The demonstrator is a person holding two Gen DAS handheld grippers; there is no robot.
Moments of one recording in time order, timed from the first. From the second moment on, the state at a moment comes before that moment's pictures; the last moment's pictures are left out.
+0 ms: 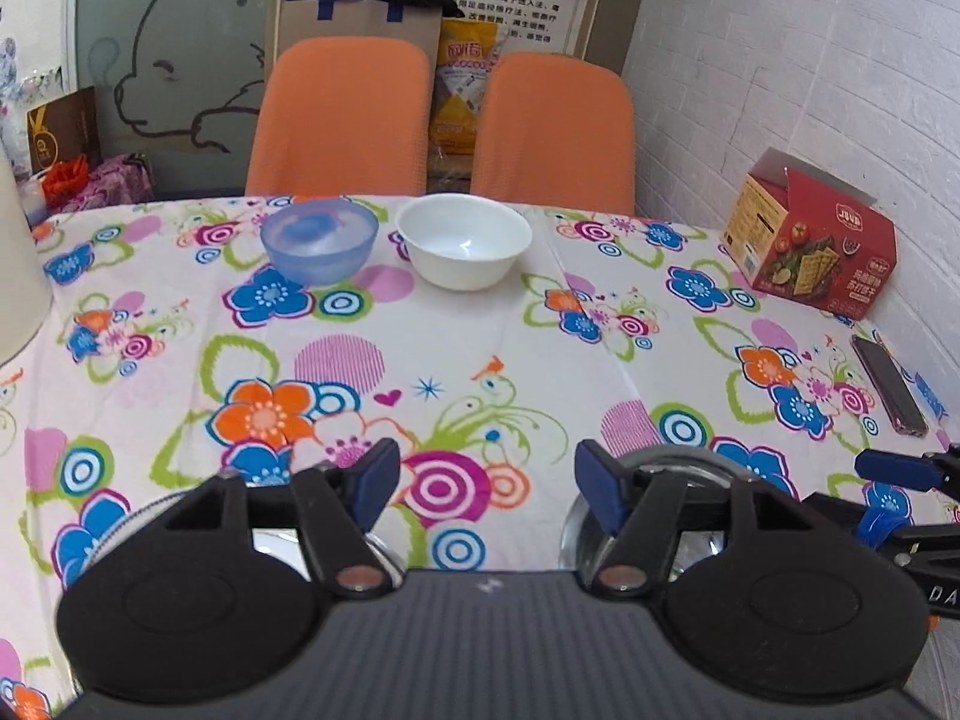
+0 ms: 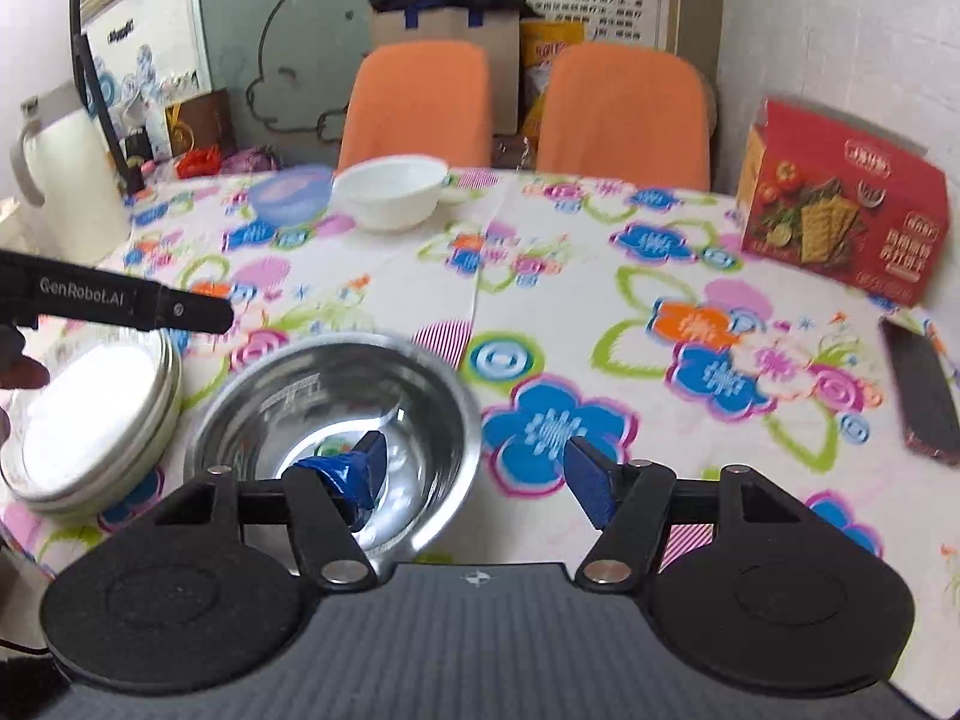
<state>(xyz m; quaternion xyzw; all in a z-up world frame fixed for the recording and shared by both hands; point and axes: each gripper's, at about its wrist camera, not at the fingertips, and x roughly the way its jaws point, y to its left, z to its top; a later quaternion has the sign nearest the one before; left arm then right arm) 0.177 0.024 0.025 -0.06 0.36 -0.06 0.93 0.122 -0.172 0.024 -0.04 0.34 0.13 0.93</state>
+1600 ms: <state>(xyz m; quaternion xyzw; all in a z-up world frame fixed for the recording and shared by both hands) 0.507 0.033 -0.025 0.07 0.47 -0.17 0.87 0.402 -0.050 -0.037 -0.10 0.37 0.28 0.88</state>
